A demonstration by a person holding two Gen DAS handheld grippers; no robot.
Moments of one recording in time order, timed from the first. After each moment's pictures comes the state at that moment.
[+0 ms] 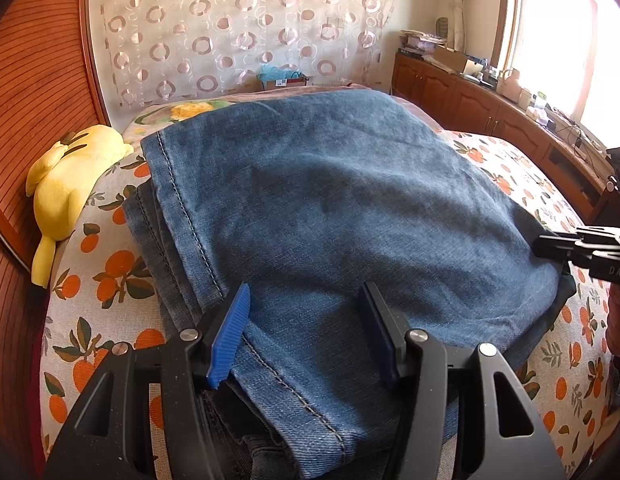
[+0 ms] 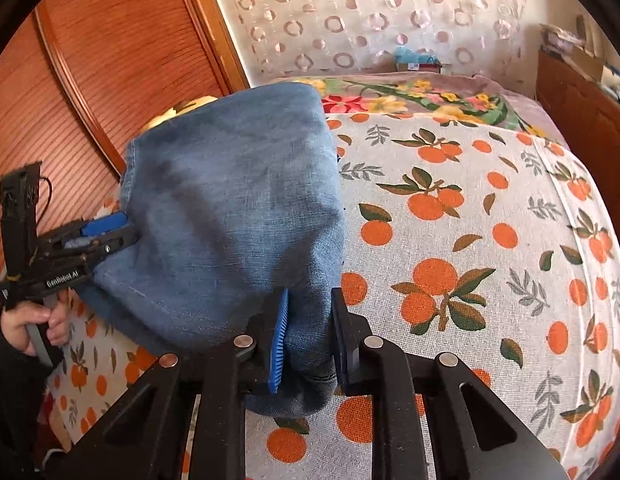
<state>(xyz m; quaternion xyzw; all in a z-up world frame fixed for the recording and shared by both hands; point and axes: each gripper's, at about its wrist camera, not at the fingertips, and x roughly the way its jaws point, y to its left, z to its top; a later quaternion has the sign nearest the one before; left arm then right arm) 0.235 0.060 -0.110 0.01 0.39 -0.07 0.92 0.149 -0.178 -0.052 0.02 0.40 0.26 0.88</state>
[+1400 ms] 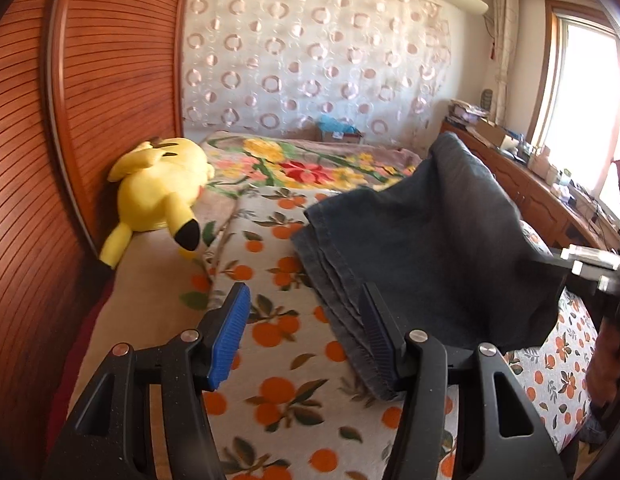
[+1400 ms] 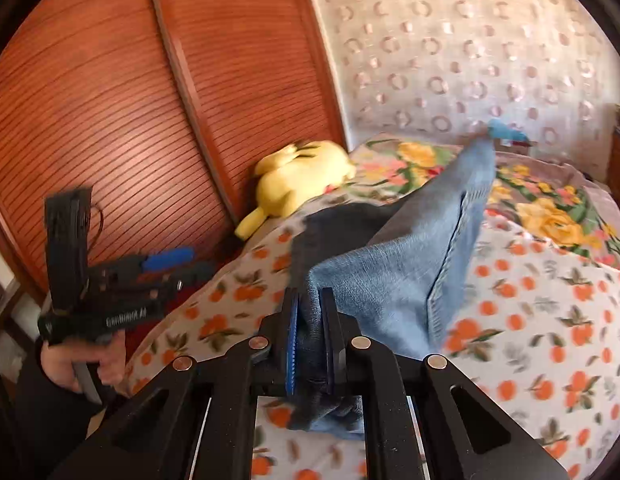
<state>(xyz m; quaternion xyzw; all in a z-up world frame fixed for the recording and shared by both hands) 0.142 0.176 -0.047 -0.07 0.31 0.01 0.95 0.076 -0.016 0.022 -0.02 0.29 0.40 0.87</state>
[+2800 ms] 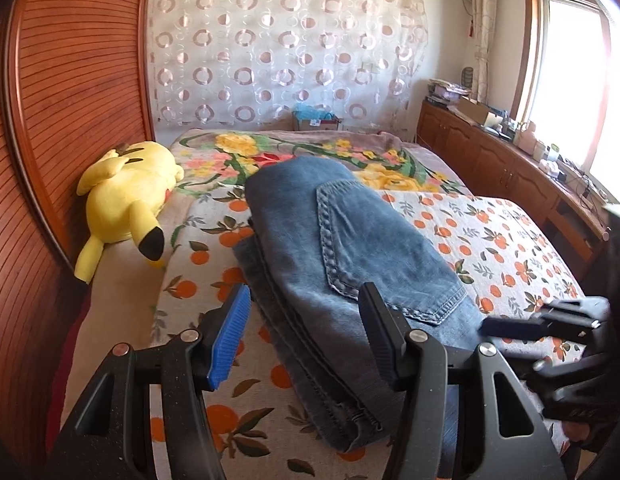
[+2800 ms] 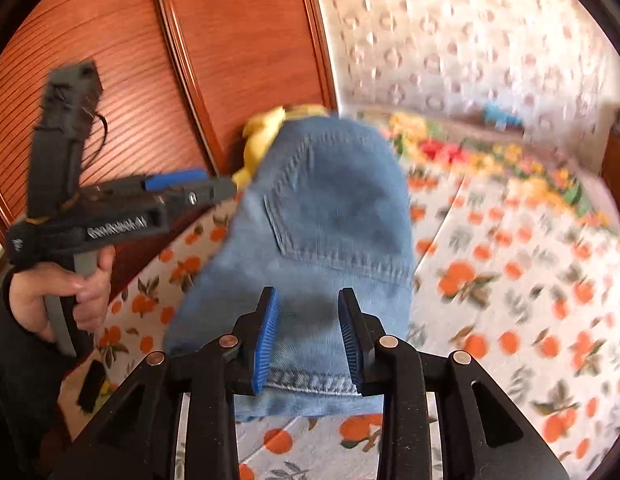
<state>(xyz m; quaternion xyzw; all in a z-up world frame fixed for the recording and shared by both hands) 0.183 0.128 -0.056 -0.03 0.33 -0.03 0.94 0.086 -0.031 -0.031 -0.05 0.34 0.38 0.86</state>
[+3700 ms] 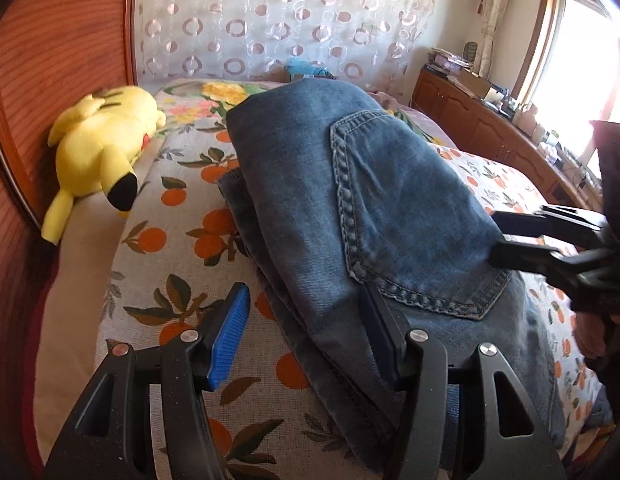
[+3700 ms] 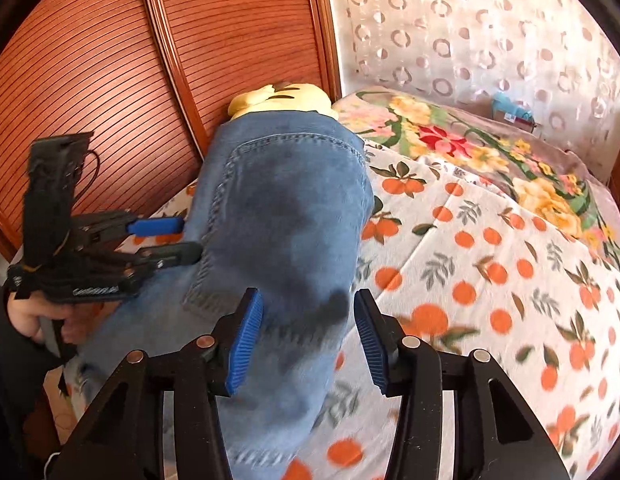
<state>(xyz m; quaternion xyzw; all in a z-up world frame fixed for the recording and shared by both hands) 0.217 0.149 -0.107 -0.07 0.41 -0.06 0.91 0.171 -0.002 -0.030 -0.09 0.36 0.38 0.85</state>
